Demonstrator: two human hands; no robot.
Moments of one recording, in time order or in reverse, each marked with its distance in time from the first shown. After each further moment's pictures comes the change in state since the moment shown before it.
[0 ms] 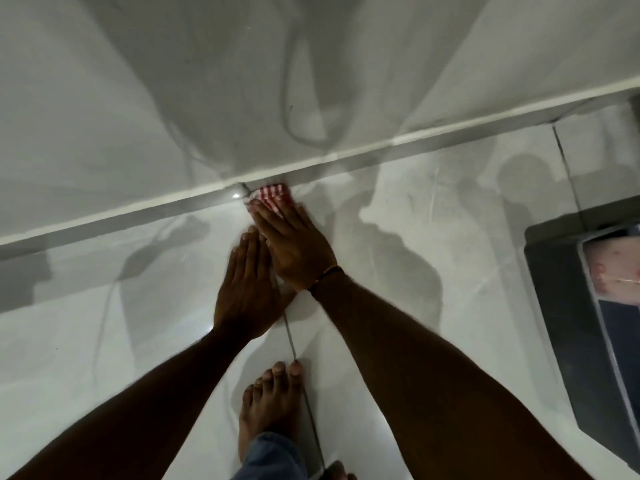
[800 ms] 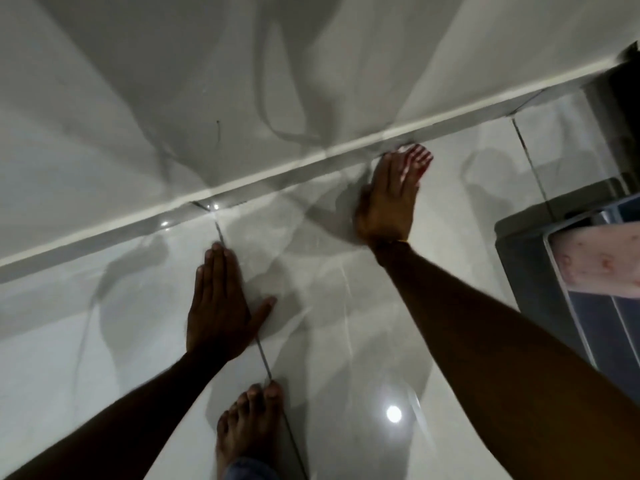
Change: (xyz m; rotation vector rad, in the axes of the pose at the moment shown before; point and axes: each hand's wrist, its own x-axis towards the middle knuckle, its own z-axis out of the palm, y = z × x) left_hand 0.007 0.008 0.008 -0.039 -0.026 -0.097; right_hand -0.037 0.164 -0.058 -0.125 0.283 0.712
